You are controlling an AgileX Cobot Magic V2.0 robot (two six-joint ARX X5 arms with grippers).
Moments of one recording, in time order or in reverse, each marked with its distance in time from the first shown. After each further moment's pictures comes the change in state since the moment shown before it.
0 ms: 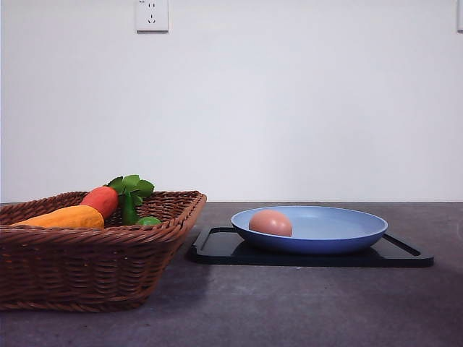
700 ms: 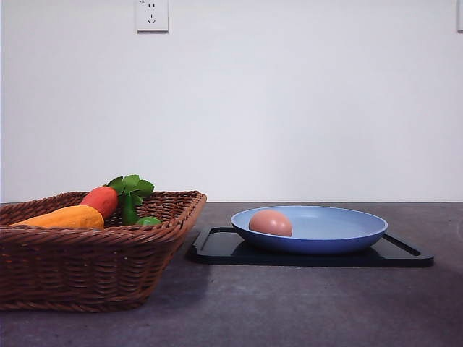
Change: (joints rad) left_arx 0.000 0.000 0.000 0.000 0.000 0.000; right_arx 0.000 0.000 0.000 0.000 0.000 0.000
